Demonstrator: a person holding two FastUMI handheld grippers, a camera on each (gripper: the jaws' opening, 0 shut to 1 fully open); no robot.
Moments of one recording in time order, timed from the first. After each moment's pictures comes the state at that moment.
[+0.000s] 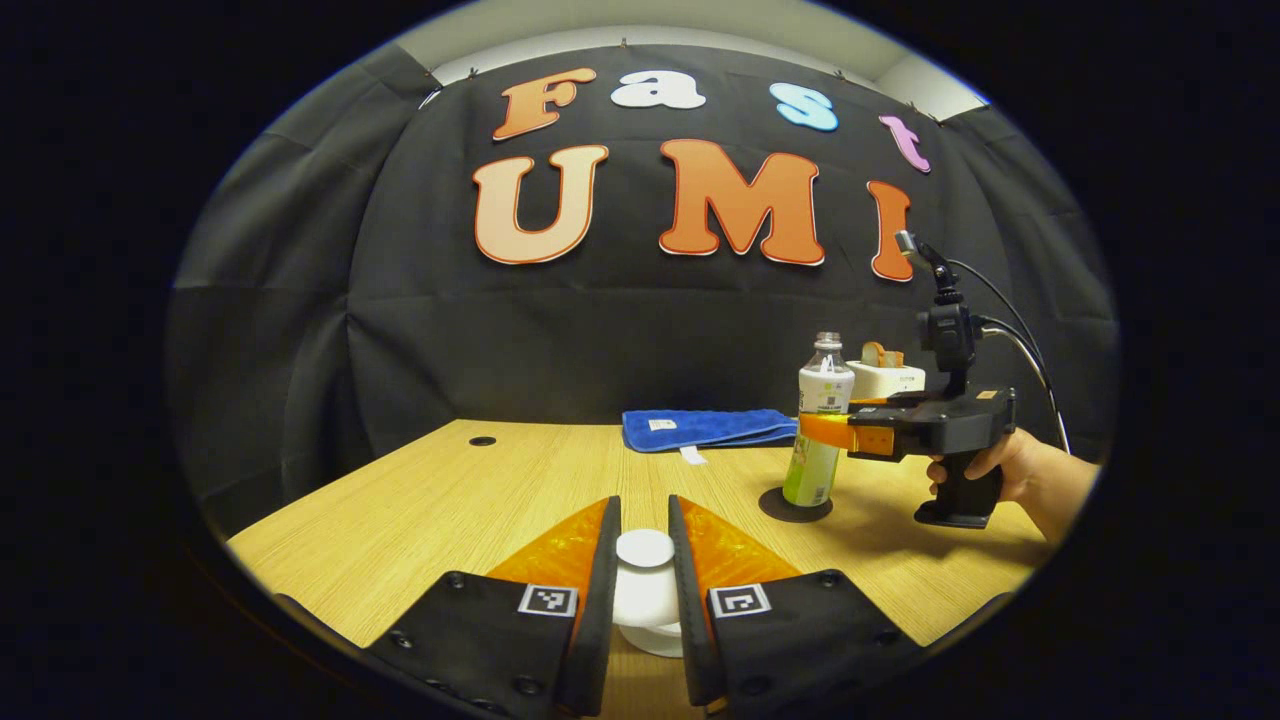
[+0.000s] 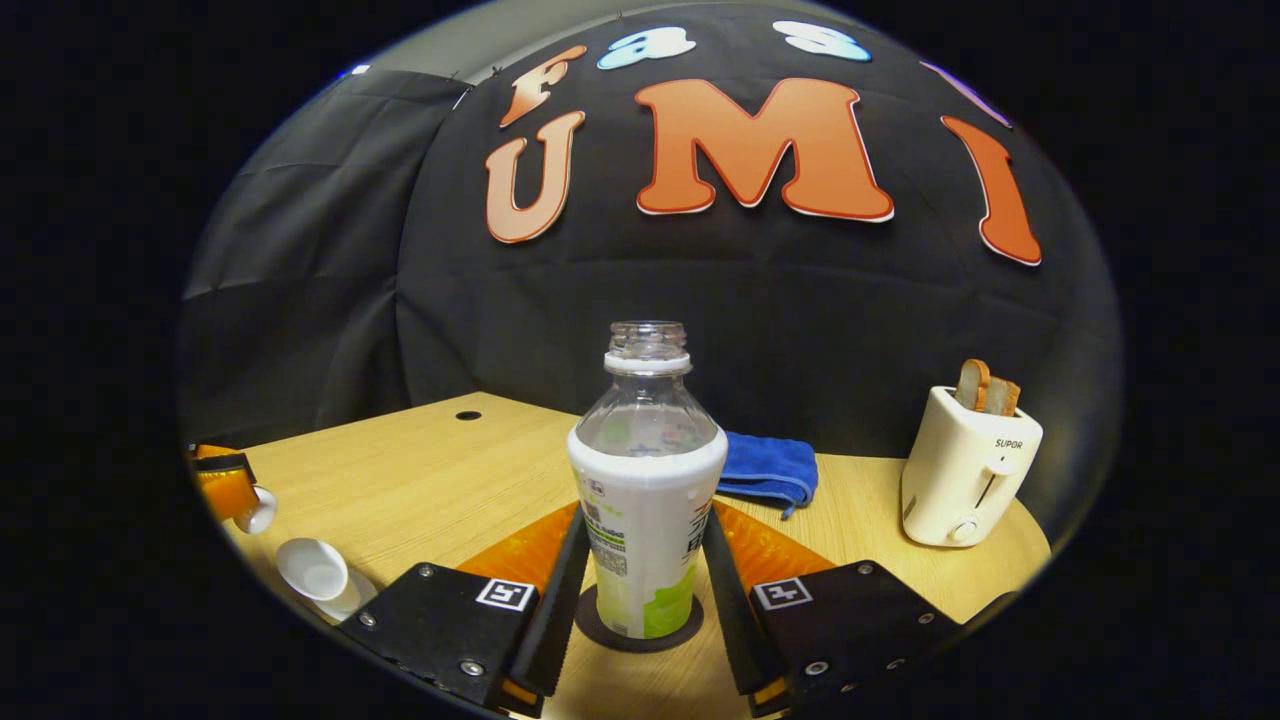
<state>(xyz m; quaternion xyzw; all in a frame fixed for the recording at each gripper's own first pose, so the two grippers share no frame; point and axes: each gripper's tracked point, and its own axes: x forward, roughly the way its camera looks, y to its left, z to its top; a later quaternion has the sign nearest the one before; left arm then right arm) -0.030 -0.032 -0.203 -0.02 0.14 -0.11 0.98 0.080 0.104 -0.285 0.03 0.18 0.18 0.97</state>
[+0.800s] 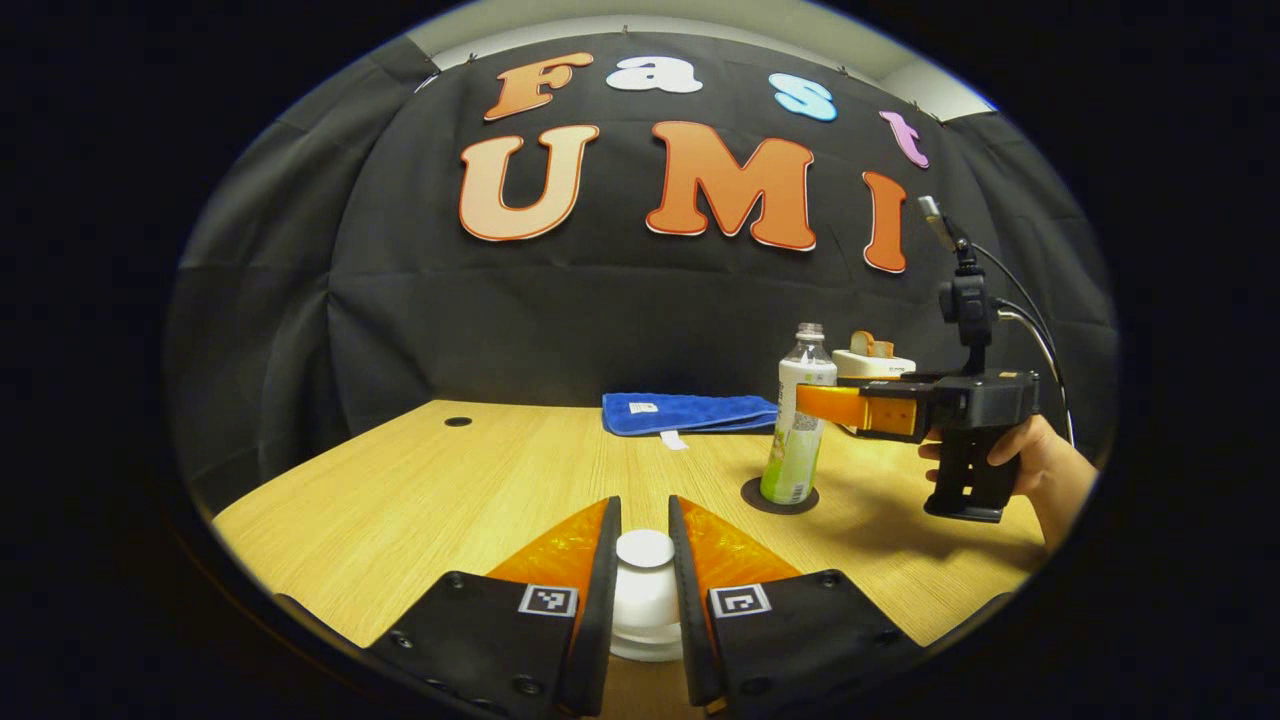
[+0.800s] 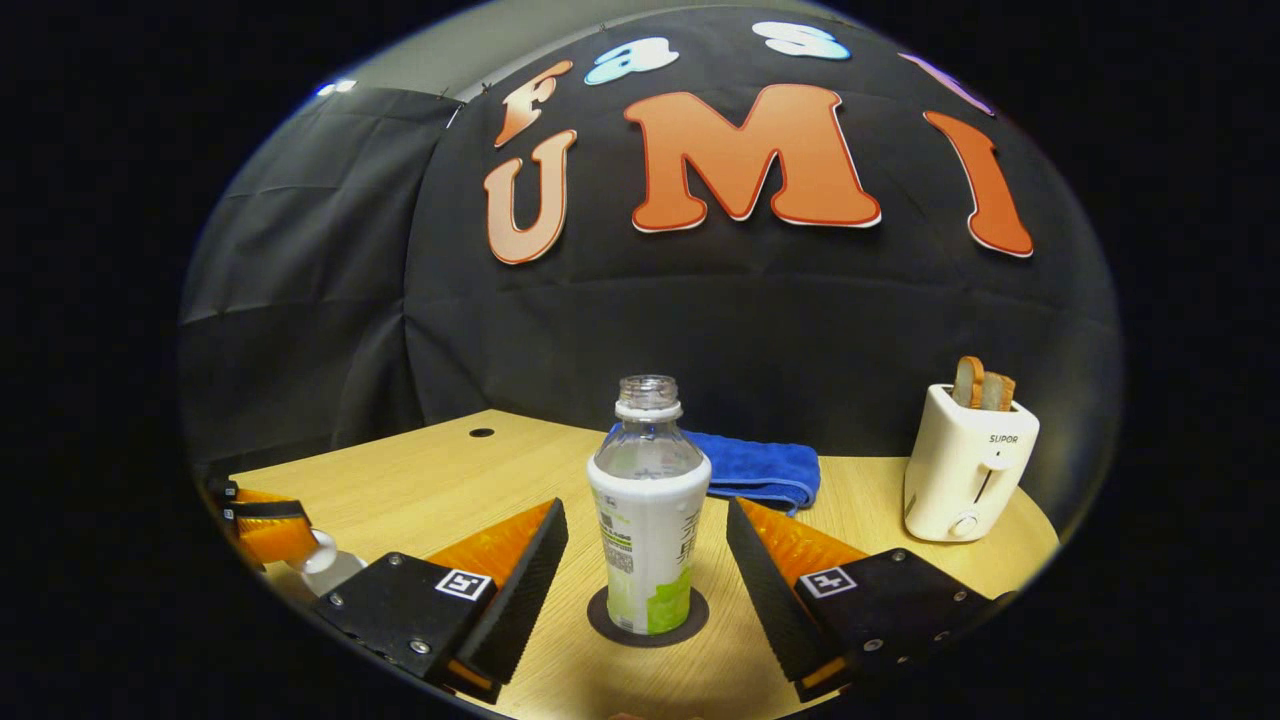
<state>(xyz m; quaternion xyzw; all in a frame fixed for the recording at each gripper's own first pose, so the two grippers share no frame) -0.024 -0.061 -0.229 -0.03 0.17 -0.13 0.98 0.059 0.090 -0.258 0.04 0.16 0.19 0.97</state>
